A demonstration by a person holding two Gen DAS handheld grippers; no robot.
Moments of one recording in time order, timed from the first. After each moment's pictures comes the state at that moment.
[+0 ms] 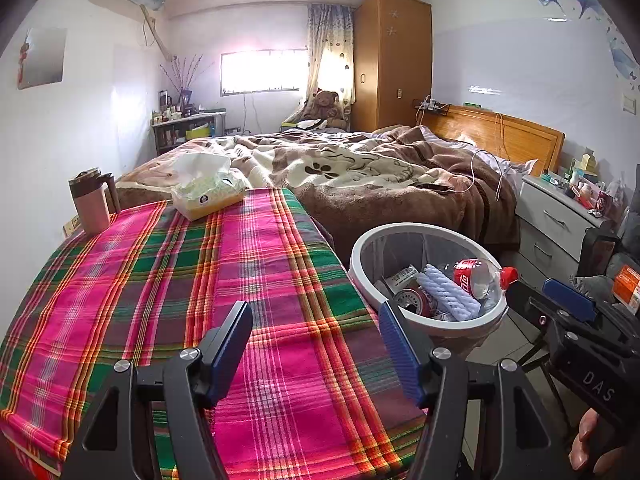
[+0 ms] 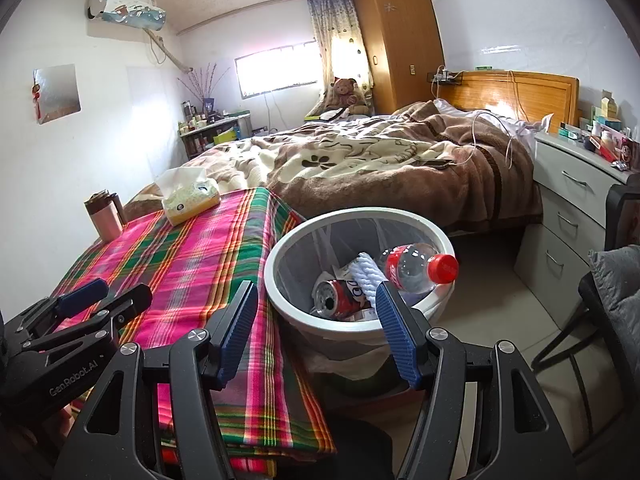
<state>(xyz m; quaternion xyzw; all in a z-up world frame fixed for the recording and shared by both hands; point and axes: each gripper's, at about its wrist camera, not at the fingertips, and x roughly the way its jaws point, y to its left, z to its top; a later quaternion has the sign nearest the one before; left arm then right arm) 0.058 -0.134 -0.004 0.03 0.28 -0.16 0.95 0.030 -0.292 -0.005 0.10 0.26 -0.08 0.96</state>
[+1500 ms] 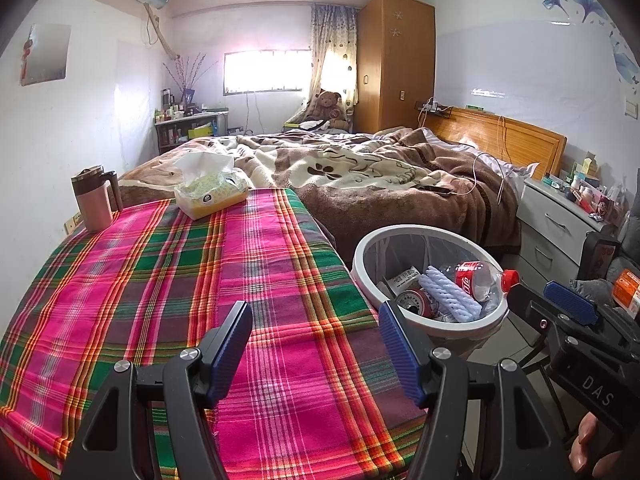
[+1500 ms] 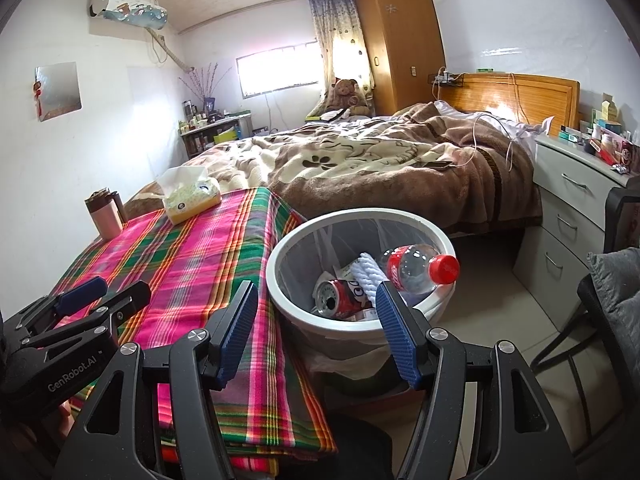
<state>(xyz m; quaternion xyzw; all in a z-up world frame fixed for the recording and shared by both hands) 0.056 -0.130 -0.003 0.03 0.28 -0.15 0.95 0.030 -0.289 -0.004 0.10 0.26 -0.08 0.96</state>
